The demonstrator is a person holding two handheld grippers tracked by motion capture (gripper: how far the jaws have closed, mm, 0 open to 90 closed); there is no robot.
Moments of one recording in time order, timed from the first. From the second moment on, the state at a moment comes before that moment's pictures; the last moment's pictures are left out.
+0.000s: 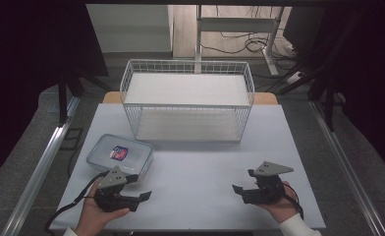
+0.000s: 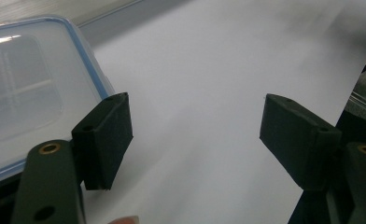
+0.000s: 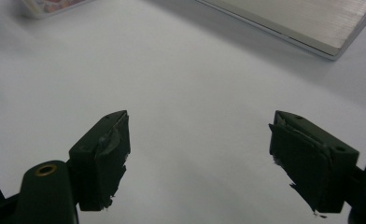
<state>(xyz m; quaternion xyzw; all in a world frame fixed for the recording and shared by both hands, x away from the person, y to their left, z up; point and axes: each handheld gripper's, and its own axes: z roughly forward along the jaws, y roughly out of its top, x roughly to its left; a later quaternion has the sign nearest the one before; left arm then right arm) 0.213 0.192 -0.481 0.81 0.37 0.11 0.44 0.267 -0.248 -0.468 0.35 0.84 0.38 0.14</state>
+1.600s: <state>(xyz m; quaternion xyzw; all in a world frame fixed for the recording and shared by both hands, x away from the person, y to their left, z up) 0.317 0.322 -0.442 0.75 0.52 0.21 0.35 0.269 -0.251 -0.469 0.36 0.84 0.37 0.15</state>
